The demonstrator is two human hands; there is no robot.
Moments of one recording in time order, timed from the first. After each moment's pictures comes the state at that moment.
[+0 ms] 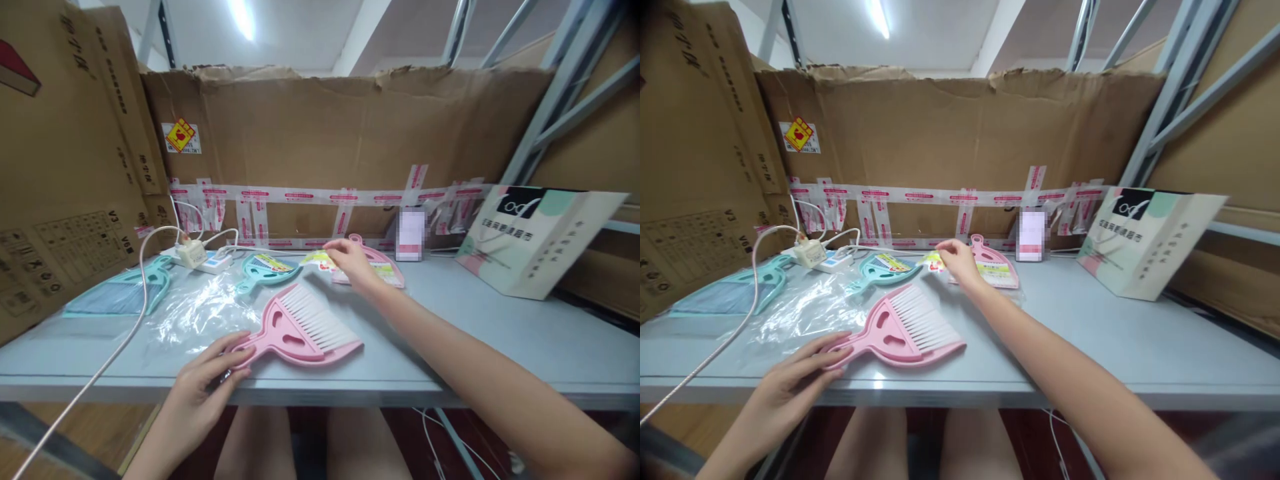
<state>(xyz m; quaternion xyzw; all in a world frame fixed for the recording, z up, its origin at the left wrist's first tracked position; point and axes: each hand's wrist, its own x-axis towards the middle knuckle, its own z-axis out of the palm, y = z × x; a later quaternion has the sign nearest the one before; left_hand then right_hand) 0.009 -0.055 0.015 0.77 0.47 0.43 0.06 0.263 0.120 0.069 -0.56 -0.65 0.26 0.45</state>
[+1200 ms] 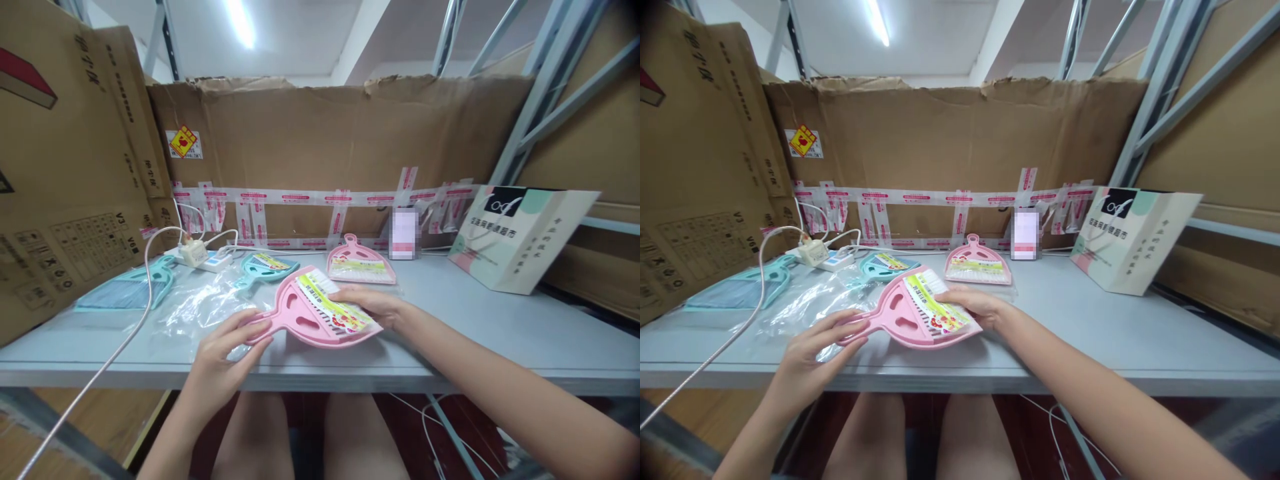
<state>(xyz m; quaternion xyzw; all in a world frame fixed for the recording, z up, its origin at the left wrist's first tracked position) 0.044 -0.048 0.034 0.77 0.40 0.49 -0.03 0.308 0.047 0.054 -0.37 -0.46 0.76 0.26</state>
